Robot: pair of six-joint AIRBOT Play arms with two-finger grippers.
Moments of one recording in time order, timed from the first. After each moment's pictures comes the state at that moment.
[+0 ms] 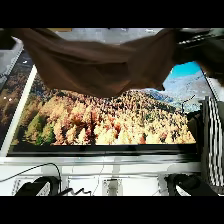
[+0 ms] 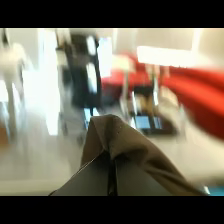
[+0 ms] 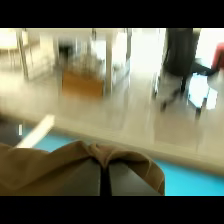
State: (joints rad) left arm 0.05 -0.83 1.32 0.72 -0.31 -0.86; right arm 0.37 -0.83 1.42 -1.63 0.54 1.59
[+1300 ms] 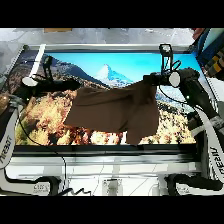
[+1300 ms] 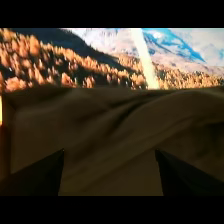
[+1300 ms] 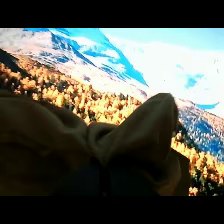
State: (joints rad) left arm 0.05 -1.55 1.31 0.63 -0.82 -0.89; right arm 0.20 -1.43 1.45 -1.59 0.85 1.70
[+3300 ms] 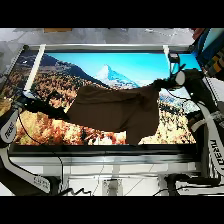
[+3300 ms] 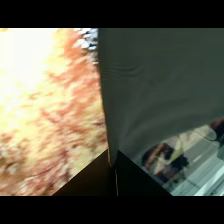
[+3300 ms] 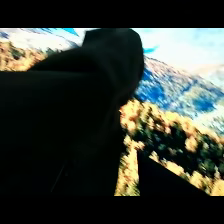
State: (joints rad) left arm 0.28 -1.79 1.31 0.91 -1.42 -0.96; right arm 0.03 -1.47 1.45 -1.66 1.06 1.67
